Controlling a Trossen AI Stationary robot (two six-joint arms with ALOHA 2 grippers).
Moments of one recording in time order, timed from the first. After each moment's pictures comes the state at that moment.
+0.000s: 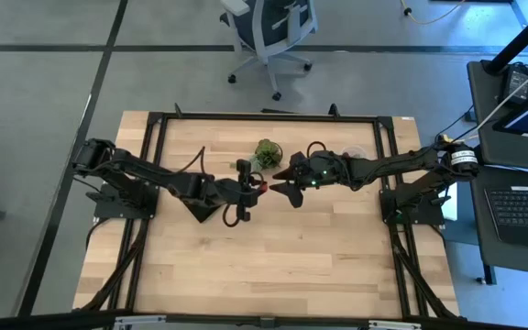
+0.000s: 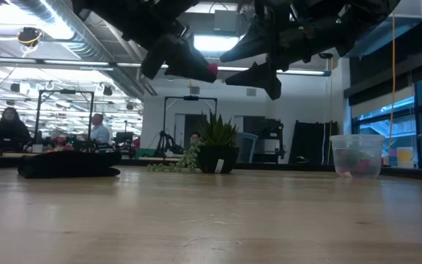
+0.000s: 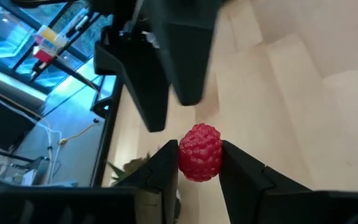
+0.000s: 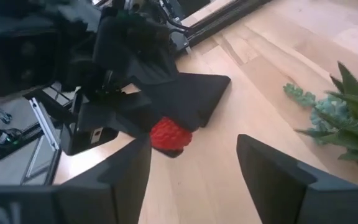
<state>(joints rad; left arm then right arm) -0.14 1.52 0.88 0.12 -0.51 0.46 -0.07 1.48 0.78 0.34 -0.07 0.51</state>
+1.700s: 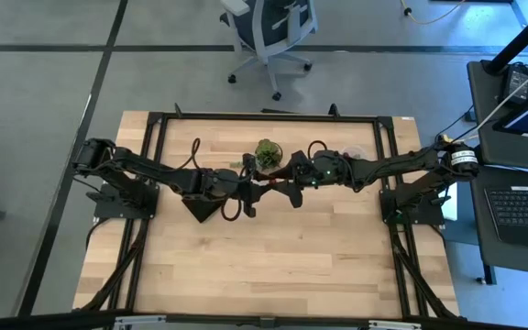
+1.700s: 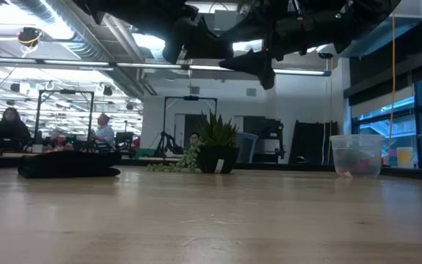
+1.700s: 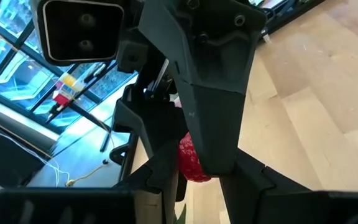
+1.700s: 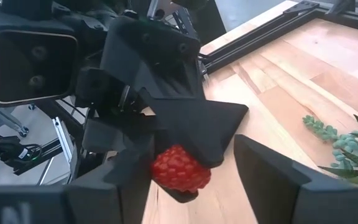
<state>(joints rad) -0.10 1.52 0.88 0.35 -0.40 0.58 -0.06 1.48 0.78 0.45 -0.07 0.49</state>
